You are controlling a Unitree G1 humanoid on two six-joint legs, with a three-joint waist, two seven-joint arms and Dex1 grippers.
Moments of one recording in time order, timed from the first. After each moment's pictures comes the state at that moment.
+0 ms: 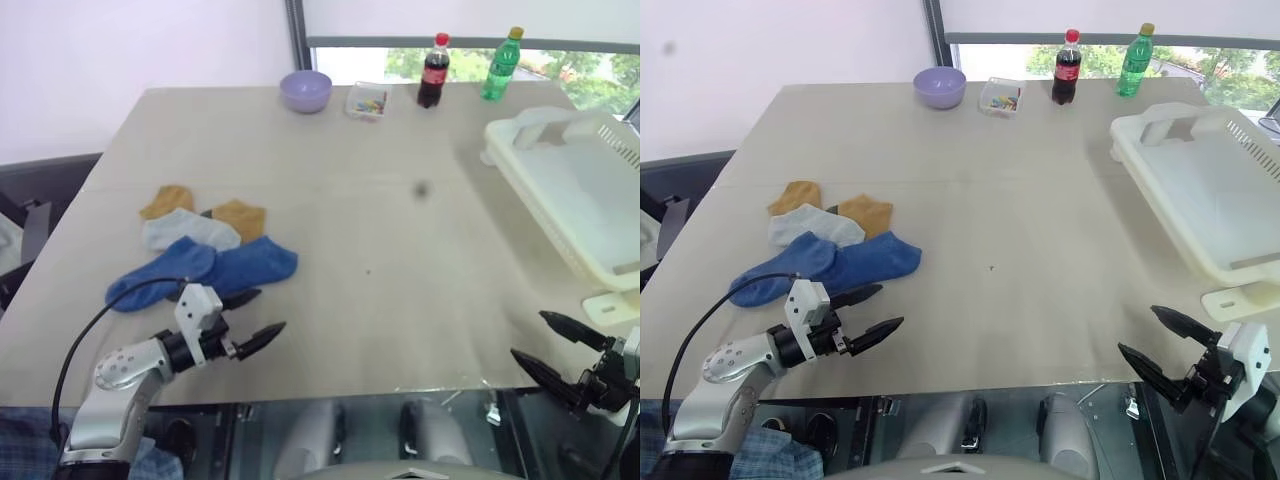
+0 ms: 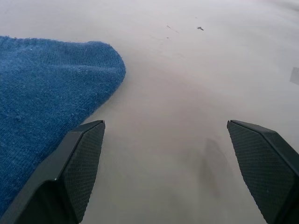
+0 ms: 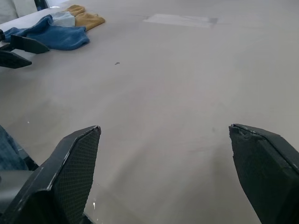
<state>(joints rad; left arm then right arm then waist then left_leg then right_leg) 0.17 0.63 0.18 -0.10 -0.44 0.12 -1.00 0.58 -0.58 -0.46 -0.39 0.67 0.08 1.02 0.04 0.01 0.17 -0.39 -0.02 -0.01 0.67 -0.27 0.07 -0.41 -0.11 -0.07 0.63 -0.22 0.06</state>
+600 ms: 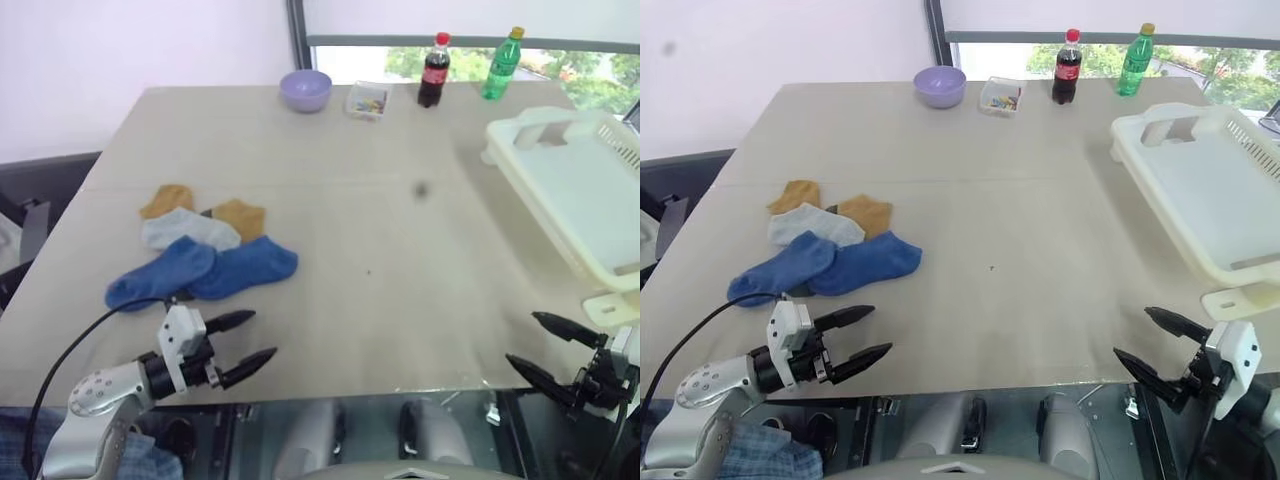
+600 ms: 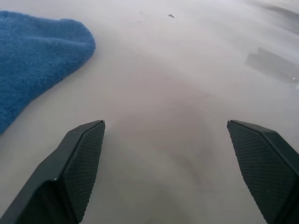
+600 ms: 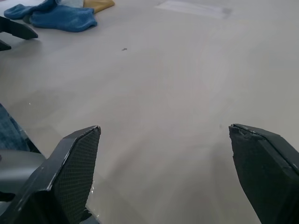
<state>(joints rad) 0.31 0.66 0.23 -0.16 -0.50 0.10 -1.10 0.55 -0.60 -0.44 -0.37 0.60 0.06 1.06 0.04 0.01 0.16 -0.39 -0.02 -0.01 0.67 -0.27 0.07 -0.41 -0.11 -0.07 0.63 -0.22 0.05</state>
